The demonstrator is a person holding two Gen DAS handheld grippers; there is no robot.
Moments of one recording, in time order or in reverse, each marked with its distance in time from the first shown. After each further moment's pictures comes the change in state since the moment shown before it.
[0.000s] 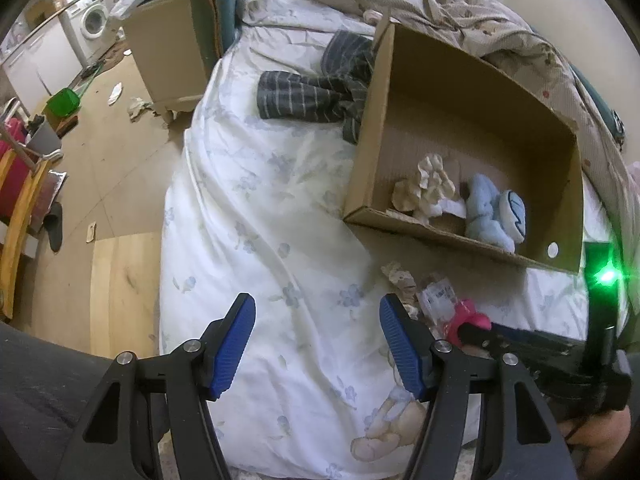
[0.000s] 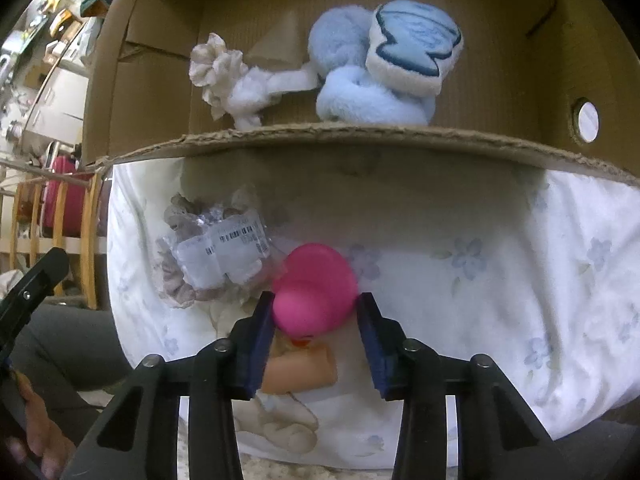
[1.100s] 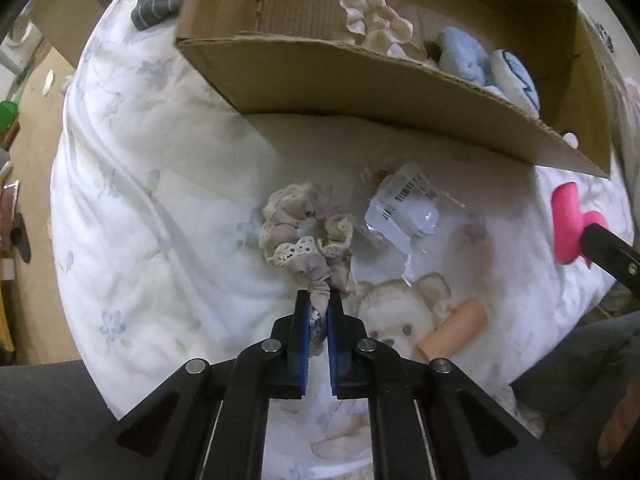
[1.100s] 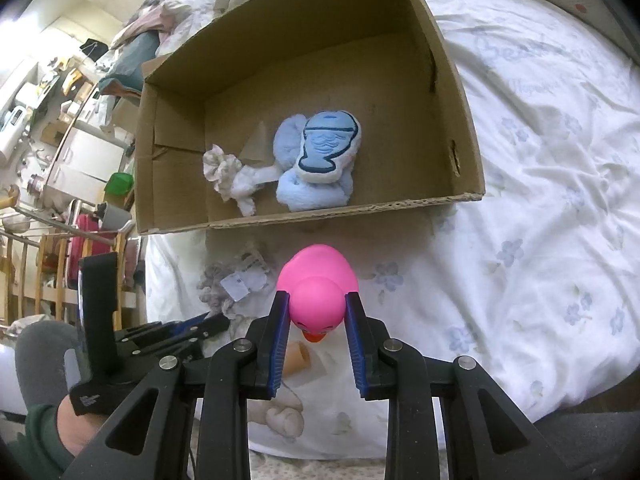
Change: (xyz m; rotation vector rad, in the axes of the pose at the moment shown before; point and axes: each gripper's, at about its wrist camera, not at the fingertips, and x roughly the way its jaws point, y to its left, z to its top) left arm 0.091 -0.052 -0.022 0.167 0.309 -0.075; right arm -0.072 -0.046 -0.012 0.106 -0.193 0.088
